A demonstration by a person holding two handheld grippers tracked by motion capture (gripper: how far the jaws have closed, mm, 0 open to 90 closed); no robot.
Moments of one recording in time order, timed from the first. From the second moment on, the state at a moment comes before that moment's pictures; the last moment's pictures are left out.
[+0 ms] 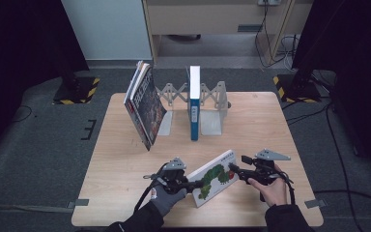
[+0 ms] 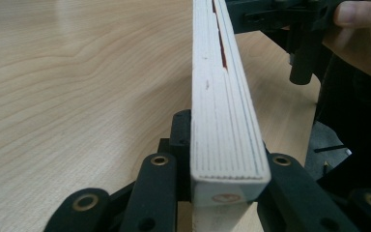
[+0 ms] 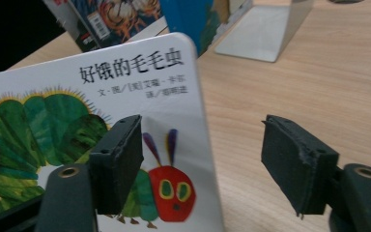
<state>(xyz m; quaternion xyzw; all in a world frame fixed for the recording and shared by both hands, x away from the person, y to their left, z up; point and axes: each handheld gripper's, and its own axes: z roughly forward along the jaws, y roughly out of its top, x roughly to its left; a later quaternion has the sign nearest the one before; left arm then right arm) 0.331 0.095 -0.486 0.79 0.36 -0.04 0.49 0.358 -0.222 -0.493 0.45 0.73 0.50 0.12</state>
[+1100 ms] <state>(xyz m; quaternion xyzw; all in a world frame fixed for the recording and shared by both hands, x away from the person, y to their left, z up) 0.361 0.136 -0.414 0.75 0.39 0.07 0.53 0.370 -0.258 -0.530 0.50 0.79 0.31 0.18</state>
